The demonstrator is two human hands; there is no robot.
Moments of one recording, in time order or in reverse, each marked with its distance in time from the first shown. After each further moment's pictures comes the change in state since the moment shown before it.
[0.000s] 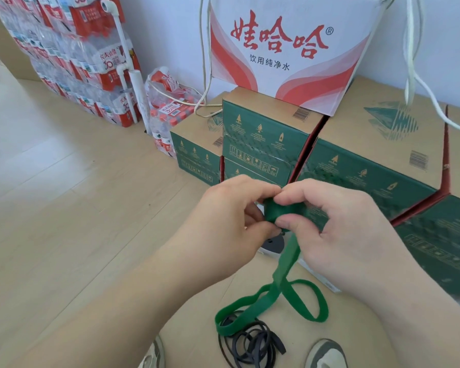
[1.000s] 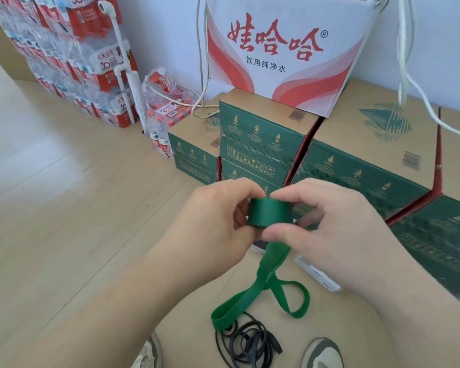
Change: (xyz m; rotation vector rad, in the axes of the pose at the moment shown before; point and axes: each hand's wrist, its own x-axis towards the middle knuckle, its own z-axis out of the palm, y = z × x) left_hand -0.005 -0.002 -0.005 0.109 0.039 -0.023; right_hand 0.004 -0.007 -0.011 0.069 -0.143 0.186
